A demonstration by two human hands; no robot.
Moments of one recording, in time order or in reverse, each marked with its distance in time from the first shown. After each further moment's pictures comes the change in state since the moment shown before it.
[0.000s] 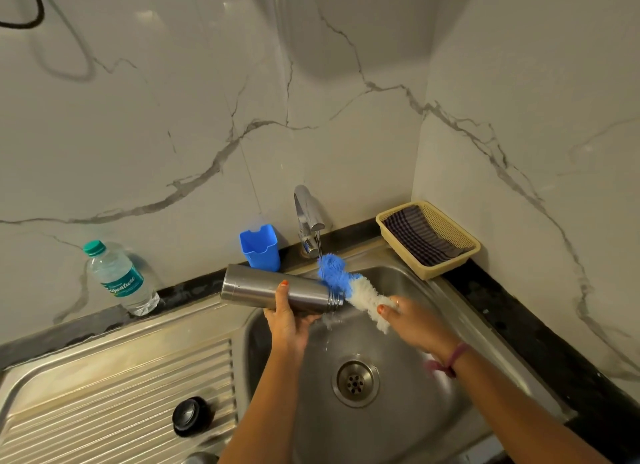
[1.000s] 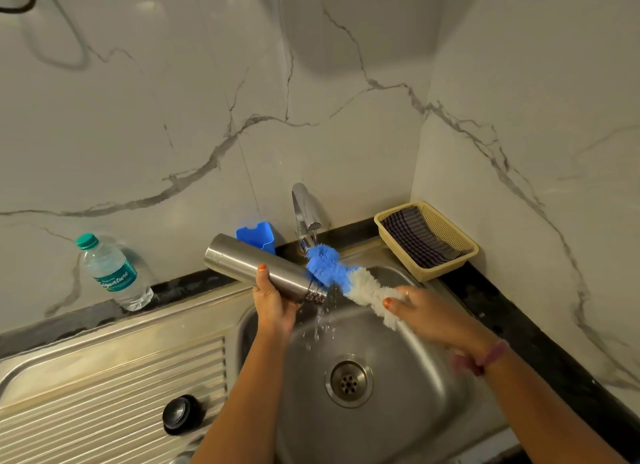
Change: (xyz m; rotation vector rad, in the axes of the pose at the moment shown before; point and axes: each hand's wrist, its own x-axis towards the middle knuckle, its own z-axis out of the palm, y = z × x) left_hand 0.026 0.020 0.016 0.012 -0.041 0.060; right_hand -0.012 -0.007 -0.035 -0.012 -0.059 -0.079
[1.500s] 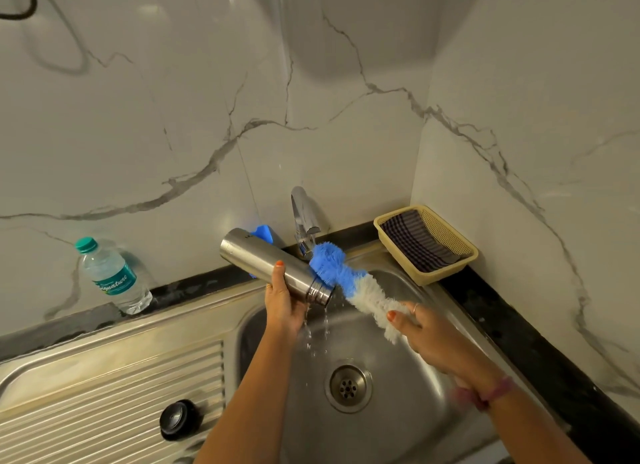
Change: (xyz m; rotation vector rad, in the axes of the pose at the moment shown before) left_hand 0.008 -0.014 0.011 0.004 -0.059 -0.073; right_hand -0.011 0.018 0.017 0.197 0.081 -0.013
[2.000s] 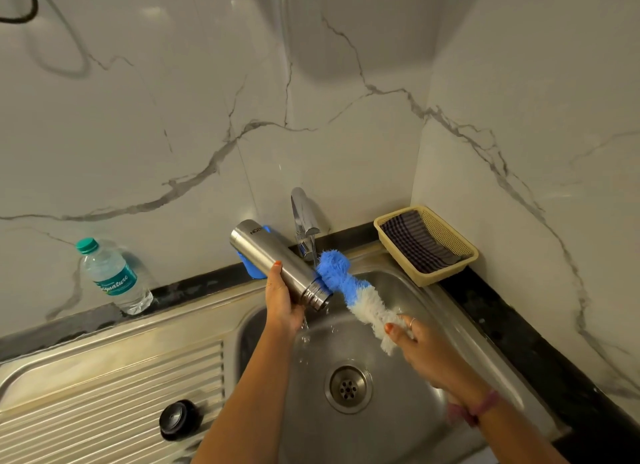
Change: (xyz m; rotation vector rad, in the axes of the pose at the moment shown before) left_hand -0.003 0.003 0.006 0.098 -0.020 -0.004; right_hand 0.001 0.020 0.019 0.083 0.005 0.036
